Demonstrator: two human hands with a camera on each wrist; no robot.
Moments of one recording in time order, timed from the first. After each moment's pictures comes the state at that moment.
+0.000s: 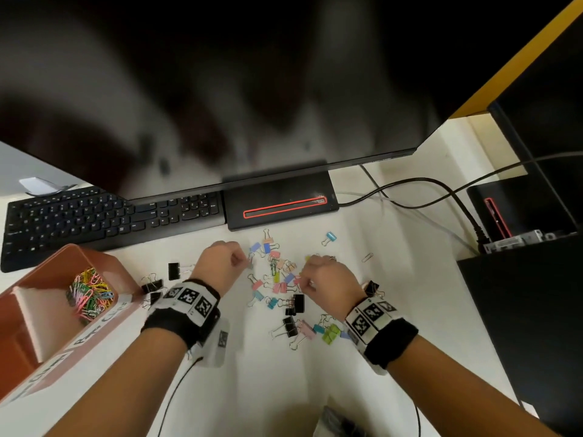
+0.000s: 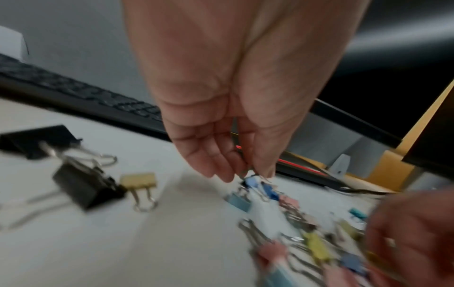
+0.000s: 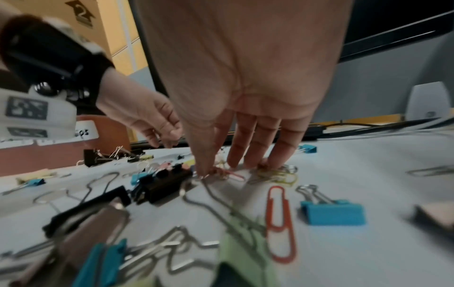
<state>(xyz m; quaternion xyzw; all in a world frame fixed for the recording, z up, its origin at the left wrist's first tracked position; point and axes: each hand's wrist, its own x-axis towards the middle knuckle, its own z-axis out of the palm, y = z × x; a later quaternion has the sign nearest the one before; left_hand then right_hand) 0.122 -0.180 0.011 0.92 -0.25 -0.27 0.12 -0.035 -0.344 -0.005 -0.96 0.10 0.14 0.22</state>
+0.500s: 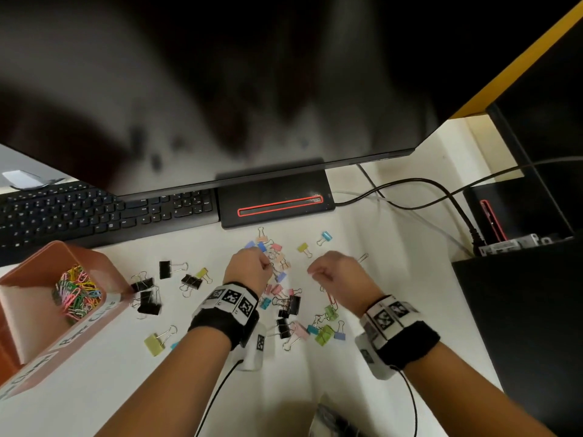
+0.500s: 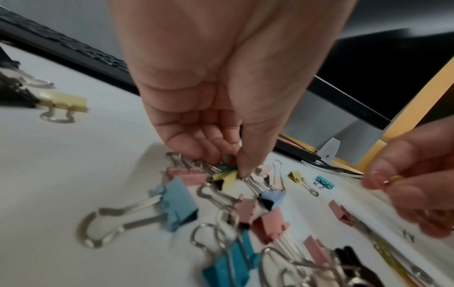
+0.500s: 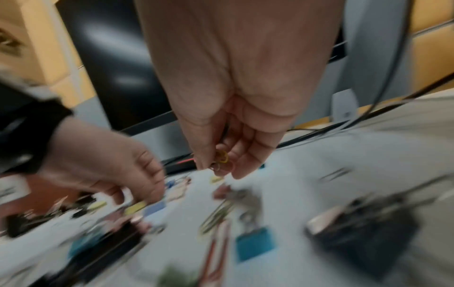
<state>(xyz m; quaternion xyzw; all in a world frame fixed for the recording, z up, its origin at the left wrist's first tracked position) 0.083 -0.224 -0.008 0.92 -0.19 -0.30 0.16 -0.043 -0.372 0.010 -0.90 0.19 0.14 0.36</state>
